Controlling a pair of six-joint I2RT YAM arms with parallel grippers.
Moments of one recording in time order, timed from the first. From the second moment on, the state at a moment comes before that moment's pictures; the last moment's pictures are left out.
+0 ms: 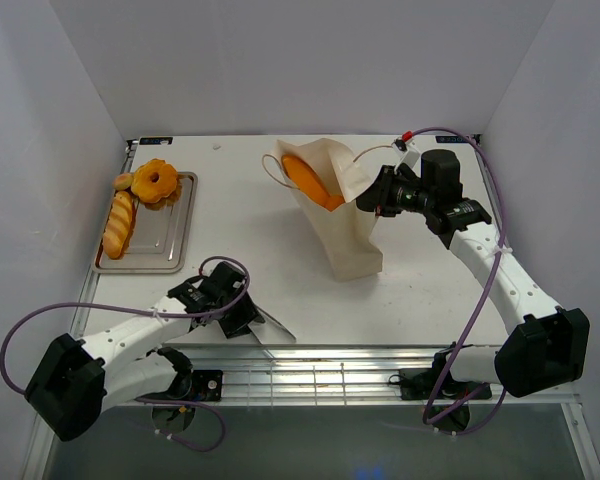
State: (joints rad) left arm -0.67 1.03 0.48 -0.60 0.04 -1.17; right arm 0.31 1.29 1.13 -0.29 -0.60 0.47
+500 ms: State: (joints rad) left arm -0.61 1.42 0.67 -0.25 -0.01 -1.19; right arm 0.31 1.29 1.13 -0.29 -0.59 0.46
